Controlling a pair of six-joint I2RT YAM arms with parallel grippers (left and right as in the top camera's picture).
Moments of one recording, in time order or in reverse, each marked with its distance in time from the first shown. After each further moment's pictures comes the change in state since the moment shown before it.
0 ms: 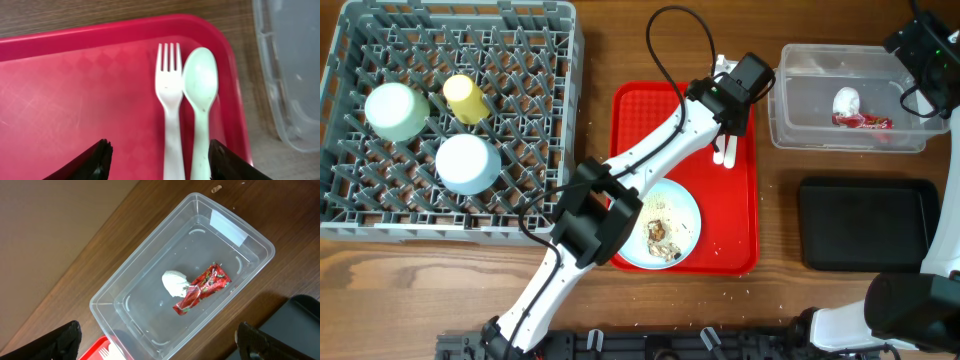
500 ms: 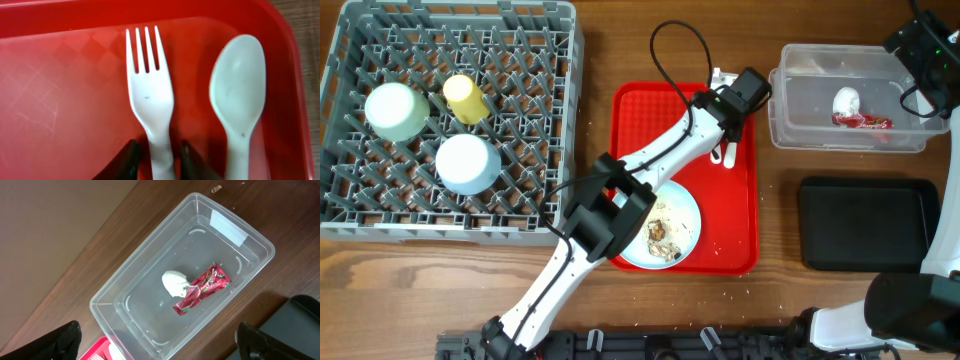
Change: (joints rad) left arm -0.010 0.104 0.001 0.056 -0.046 -0.037; right arm 0.000 0.000 0.000 0.000 0.000 0.000
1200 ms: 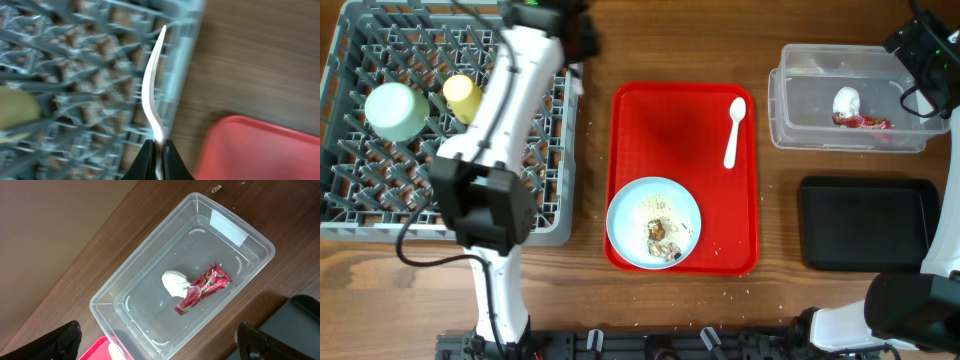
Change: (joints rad) left arm 0.571 -0.369 0.005 -0.343 0.072 0.168; right arm 0.000 0.000 0.000 0.000 0.000 0.000
